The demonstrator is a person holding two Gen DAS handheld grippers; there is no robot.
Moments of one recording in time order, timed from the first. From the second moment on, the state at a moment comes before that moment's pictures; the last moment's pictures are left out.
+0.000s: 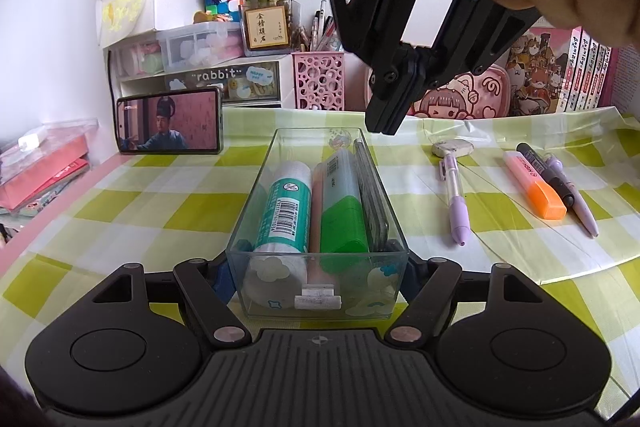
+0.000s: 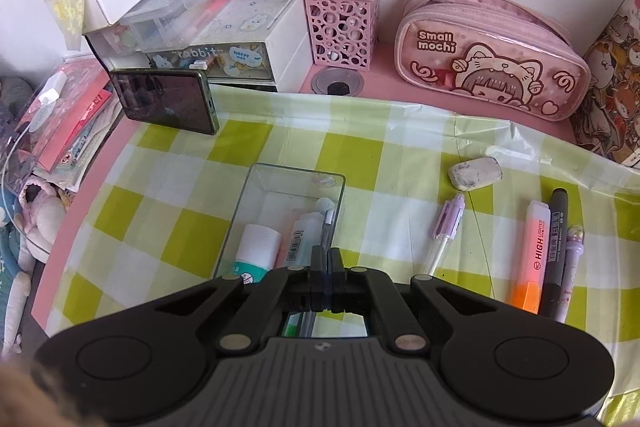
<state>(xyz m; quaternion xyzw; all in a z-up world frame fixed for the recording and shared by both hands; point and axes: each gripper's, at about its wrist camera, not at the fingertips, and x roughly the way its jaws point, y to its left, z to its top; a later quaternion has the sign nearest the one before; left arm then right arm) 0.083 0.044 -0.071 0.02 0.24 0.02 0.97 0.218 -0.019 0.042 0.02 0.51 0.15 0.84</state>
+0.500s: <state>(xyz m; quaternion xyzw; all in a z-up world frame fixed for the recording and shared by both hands) 0.080 0.042 -0.071 0.01 0.25 0.03 0.97 0.225 -0.115 0.007 0.08 0.48 0.10 0.87</state>
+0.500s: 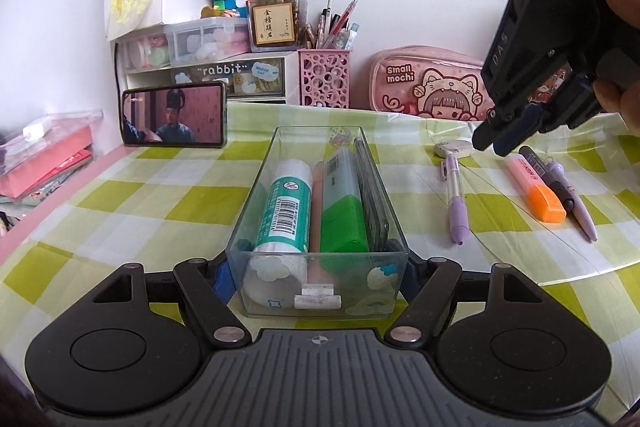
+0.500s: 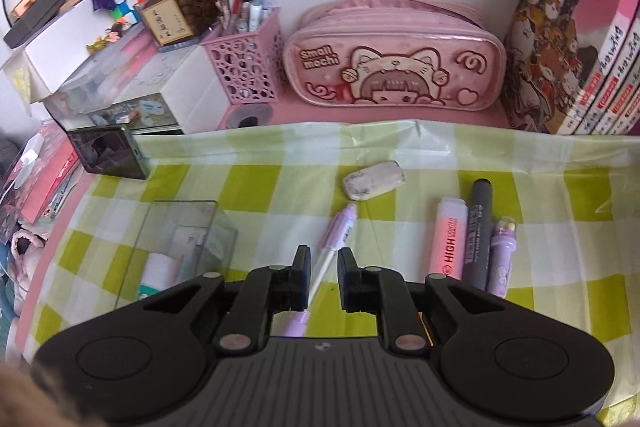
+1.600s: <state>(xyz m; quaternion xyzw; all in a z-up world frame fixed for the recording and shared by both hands) 0.083 0.042 -0.070 0.00 0.25 0.03 0.97 0.247 -0.133 -0.027 -0.03 0.50 0.02 0.86</state>
